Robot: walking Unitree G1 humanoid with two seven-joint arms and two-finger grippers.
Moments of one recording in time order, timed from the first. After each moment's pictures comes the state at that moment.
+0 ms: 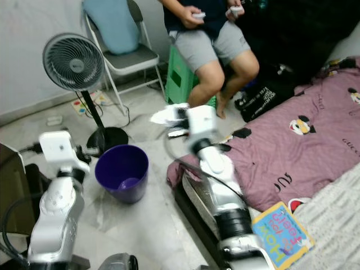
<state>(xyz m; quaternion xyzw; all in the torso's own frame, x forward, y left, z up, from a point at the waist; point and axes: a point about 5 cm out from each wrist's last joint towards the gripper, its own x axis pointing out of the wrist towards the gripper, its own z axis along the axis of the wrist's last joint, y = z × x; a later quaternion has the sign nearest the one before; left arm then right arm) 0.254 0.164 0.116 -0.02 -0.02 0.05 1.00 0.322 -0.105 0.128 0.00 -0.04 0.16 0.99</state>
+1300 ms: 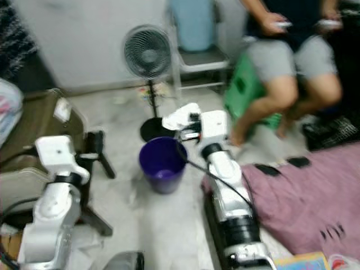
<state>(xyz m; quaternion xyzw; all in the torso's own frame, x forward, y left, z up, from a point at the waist) 0.249 0.161 0.123 -0.02 -0.02 0.02 1.00 0.318 -0.117 0.127 0.01 -0.02 0.13 0.99</state>
